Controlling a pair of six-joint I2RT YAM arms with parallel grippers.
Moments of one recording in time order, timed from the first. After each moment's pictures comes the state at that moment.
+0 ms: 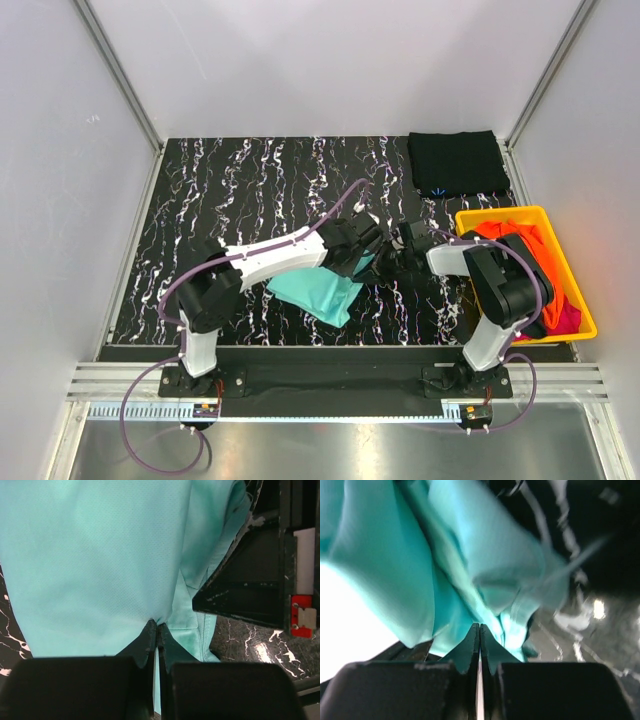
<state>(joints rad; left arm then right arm) -0.98 1.90 1.49 -0.75 -0.26 -0.39 0.36 1.73 0.71 0.06 -0.70 1.12</state>
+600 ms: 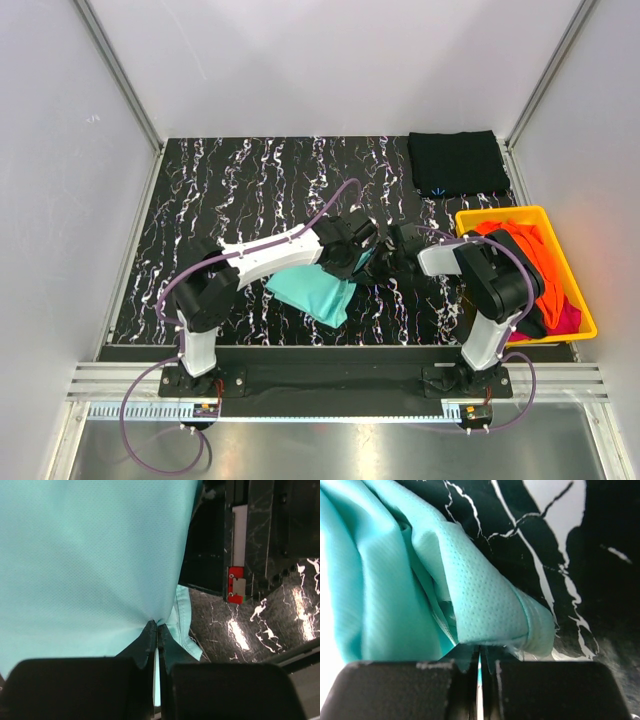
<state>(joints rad) -0.95 1.89 1.47 -0.75 -0.10 -0.41 0.43 1.79 0.73 0.12 -0.56 1.15</state>
